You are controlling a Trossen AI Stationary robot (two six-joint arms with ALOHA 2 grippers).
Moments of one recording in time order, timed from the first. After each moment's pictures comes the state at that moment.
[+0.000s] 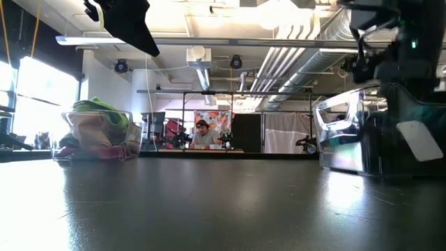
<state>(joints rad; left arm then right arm) -0.55 1.70 1.29 -1.23 -1.14 -0.97 0.25 1.22 0.70 -0.92 0.19 0.99</state>
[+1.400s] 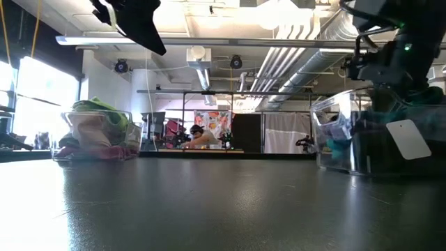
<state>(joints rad) -0.52 1.71 1.29 -1.18 -1.17 -0.99 0.27 1.22 0.68 -0.86 0.35 1.08</state>
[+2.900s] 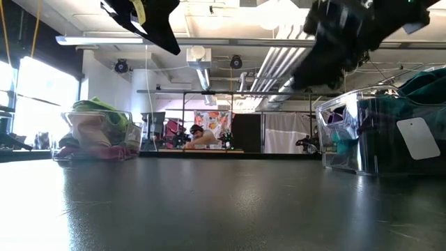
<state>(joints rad) -0.48 1.71 1.29 -1.02 -1.18 -0.88 0.16 1.21 0.63 -0.02 0.19 0.42</state>
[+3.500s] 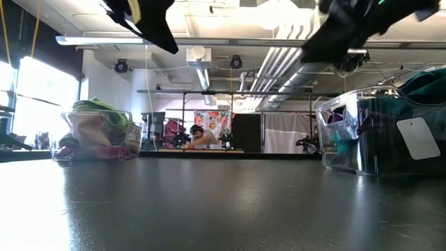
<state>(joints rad) -0.50 1.71 1.29 -1.03 -1.18 -0.85 0.11 1.00 0.63 -0.12 0.19 0.33</state>
